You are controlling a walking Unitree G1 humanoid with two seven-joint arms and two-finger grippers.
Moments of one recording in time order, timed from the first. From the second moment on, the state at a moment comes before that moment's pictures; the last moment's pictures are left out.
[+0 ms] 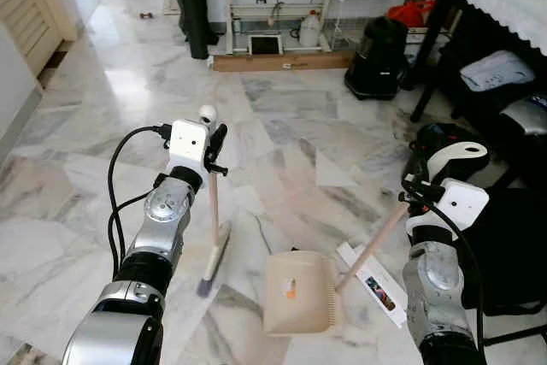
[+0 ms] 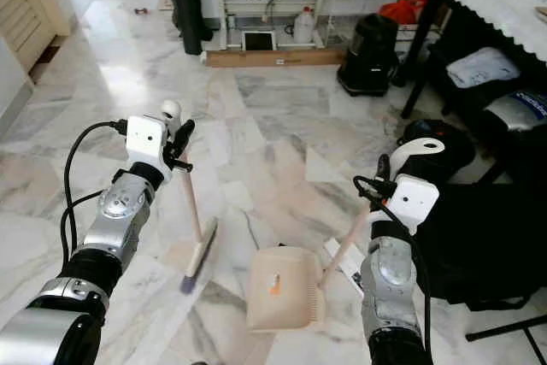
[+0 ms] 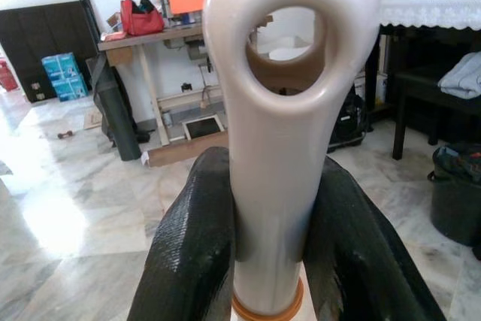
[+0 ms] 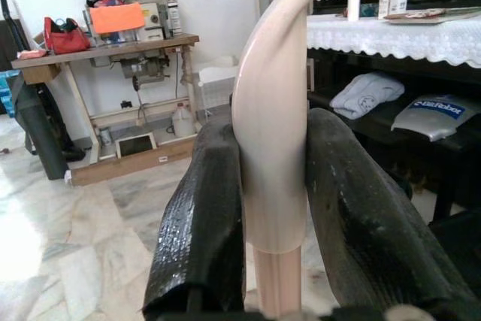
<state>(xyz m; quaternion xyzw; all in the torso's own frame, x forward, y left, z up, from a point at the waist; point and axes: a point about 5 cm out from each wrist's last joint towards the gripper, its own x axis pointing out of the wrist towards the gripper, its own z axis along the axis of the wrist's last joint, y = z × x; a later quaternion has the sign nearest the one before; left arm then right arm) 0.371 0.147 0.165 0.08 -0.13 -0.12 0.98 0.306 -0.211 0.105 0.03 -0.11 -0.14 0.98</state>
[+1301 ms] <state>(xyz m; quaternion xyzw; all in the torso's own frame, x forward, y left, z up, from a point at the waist) 0.370 0.148 0.162 0.09 -0.12 -0.11 0.98 0.301 -0.216 0.098 0.03 -0.10 -0.14 0.98</state>
